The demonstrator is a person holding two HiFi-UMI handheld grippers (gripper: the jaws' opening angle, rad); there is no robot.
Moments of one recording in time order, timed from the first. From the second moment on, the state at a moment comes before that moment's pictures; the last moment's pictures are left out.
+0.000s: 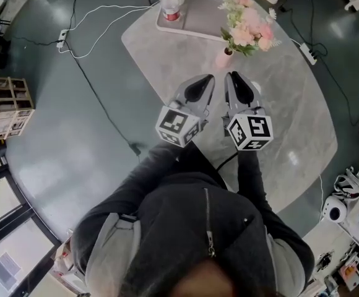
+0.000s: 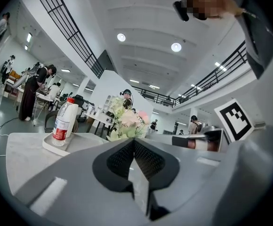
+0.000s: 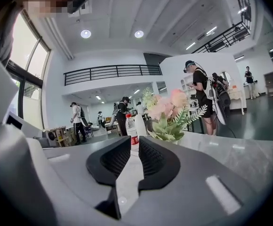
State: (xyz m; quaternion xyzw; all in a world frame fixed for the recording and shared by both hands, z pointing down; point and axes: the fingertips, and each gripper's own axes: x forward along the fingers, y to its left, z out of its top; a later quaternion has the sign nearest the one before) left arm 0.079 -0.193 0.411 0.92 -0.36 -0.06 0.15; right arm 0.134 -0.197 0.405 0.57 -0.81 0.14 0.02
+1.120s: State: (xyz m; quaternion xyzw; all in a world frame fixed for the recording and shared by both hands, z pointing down) left arm 0.100 -0.277 0.458 0.92 -0.35 -0.02 0.17; right arm 0.163 -0.274 0.479 0.60 -0.77 0.21 0.05
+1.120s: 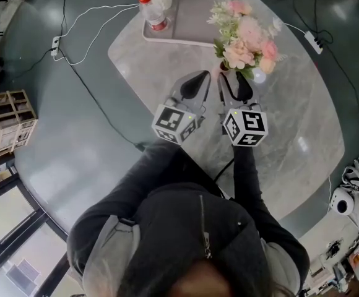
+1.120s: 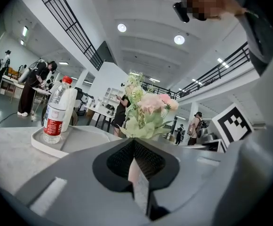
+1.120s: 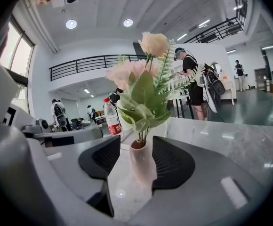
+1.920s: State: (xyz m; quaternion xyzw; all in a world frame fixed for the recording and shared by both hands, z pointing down) left arm 0.091 -0.296 0.468 0.92 -0.34 0.00 0.19; right arm 0.170 -0.310 0.488 0.62 -0.75 0.21 0.06
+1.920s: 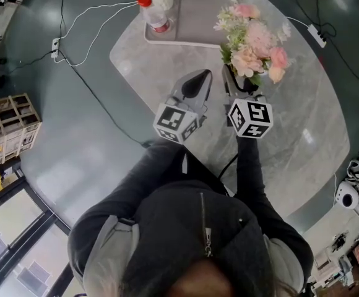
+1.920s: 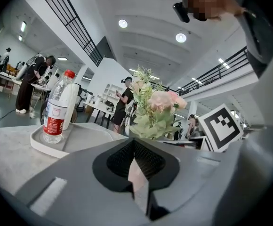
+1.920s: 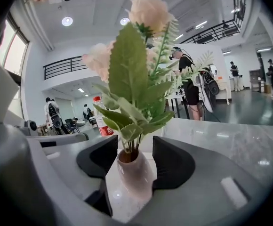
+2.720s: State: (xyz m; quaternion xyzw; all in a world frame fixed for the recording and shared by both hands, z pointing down) left arm 0.077 -0.299 0.470 0.92 -0.33 0.00 0.19; right arm 0.171 -0.311 0.480 0.67 -0.72 0.17 0.07
